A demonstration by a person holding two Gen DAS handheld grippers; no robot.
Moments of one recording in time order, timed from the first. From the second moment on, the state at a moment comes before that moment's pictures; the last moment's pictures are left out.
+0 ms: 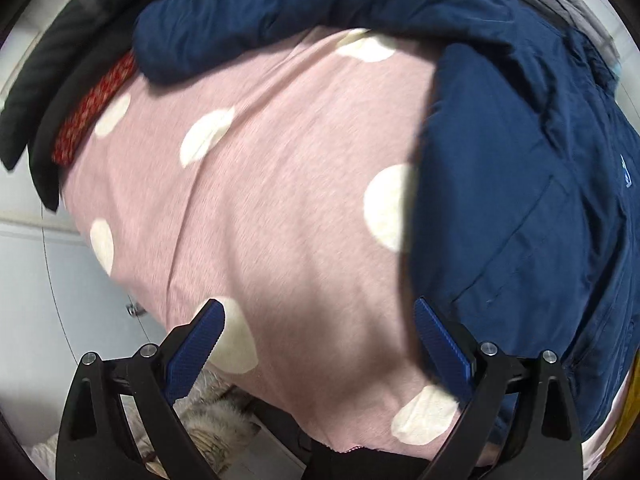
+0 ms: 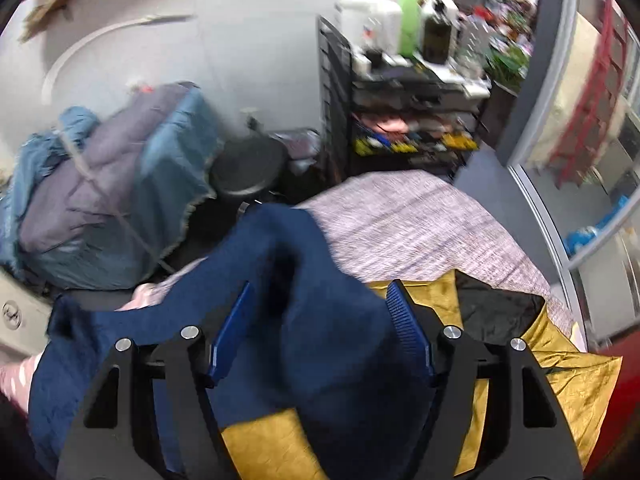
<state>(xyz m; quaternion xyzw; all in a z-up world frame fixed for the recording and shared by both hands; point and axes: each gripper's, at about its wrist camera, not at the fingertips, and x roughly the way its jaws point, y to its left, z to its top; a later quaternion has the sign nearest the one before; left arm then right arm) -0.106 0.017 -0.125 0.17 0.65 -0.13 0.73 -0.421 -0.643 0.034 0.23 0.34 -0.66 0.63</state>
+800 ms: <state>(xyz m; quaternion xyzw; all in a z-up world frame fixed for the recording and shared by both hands) -0.118 -0.063 -0.171 0.24 0.63 -0.29 0.68 -0.423 -0.346 -0.175 0.36 0.58 -0.40 0.62</state>
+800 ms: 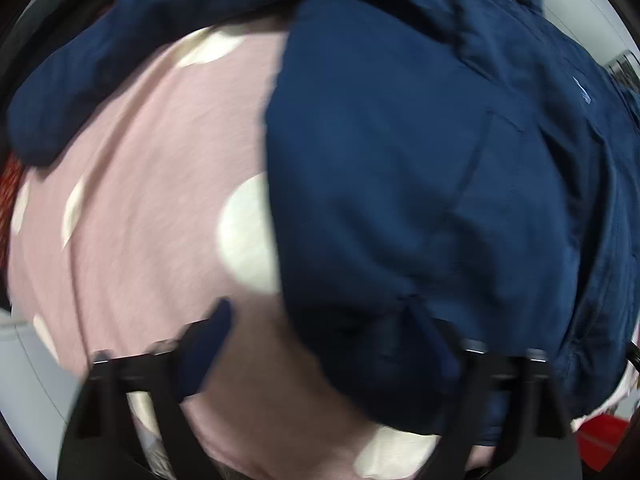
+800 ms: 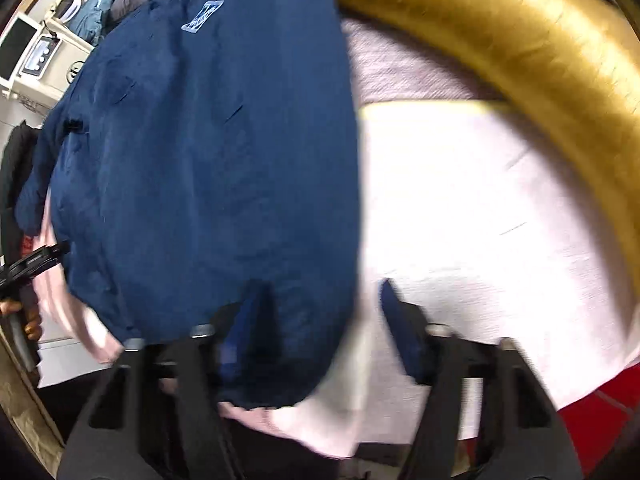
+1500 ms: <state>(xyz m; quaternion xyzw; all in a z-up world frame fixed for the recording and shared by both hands) 0.040 0.010 -0.134 0.09 0.65 -0.19 0.73 -0.359 -0.368 -0.132 0.40 0.46 -0.43 0.67</state>
